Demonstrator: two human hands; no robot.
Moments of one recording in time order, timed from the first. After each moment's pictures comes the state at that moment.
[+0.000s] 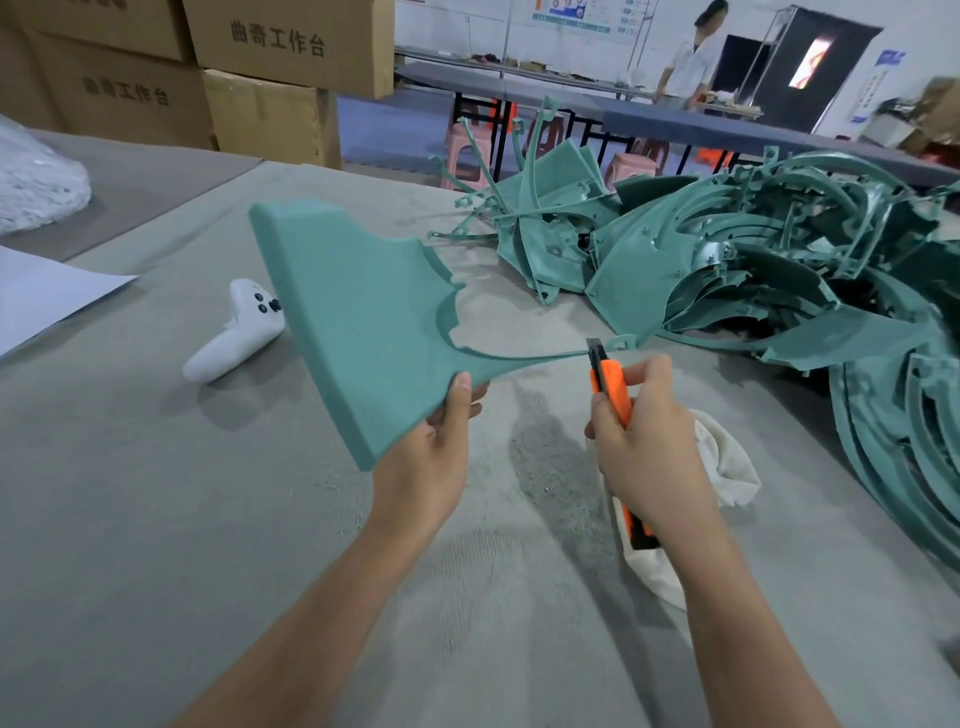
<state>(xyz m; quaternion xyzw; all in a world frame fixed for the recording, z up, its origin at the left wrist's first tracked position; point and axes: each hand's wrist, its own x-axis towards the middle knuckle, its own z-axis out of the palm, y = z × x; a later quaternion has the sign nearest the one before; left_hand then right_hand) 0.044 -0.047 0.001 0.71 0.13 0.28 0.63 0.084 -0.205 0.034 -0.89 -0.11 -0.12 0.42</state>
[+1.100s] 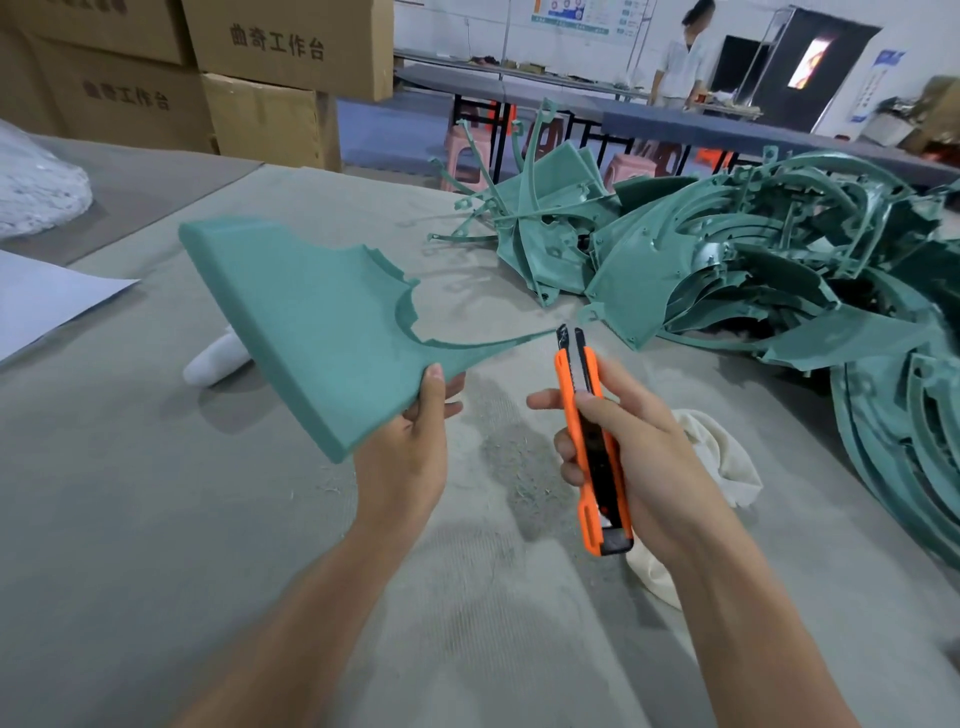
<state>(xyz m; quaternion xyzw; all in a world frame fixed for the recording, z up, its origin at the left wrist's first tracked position) 0.048 -0.040 0.005 0.65 0.16 0.32 0.67 0.071 -0.199 0.046 -0.64 -0.12 0.14 0.75</state>
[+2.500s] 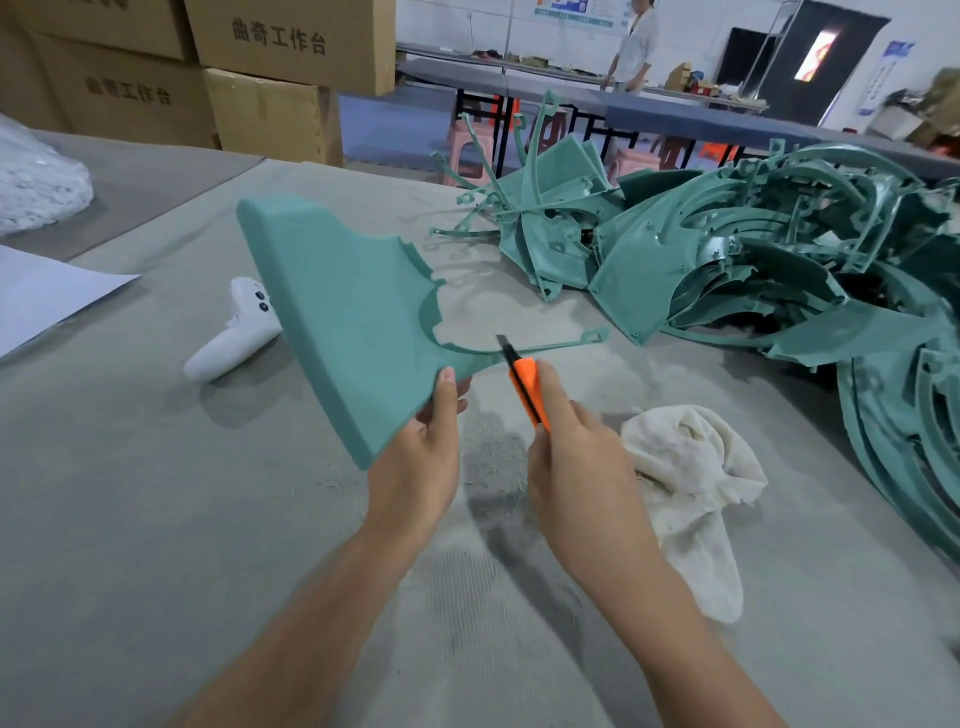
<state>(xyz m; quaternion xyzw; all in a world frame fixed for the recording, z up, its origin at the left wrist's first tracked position) 0.041 -0.048 0.008 0.70 0.17 0.30 0.62 0.046 -0.168 0.024 -0.93 -0.21 -0.13 0.27</state>
